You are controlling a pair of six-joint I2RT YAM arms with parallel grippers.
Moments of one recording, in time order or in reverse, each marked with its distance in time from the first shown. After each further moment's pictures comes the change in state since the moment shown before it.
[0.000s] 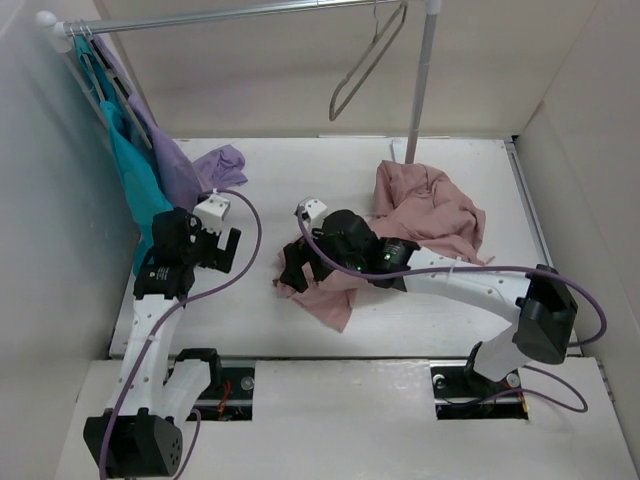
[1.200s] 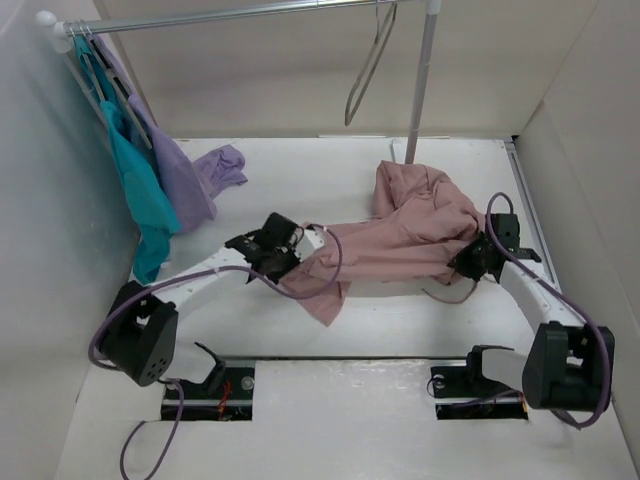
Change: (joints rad) left arm -0.660 0.560 0.059 0.043 -0.179 0.065; right arm -1.111 -0.375 -0.544 -0.297 0.011 0.467
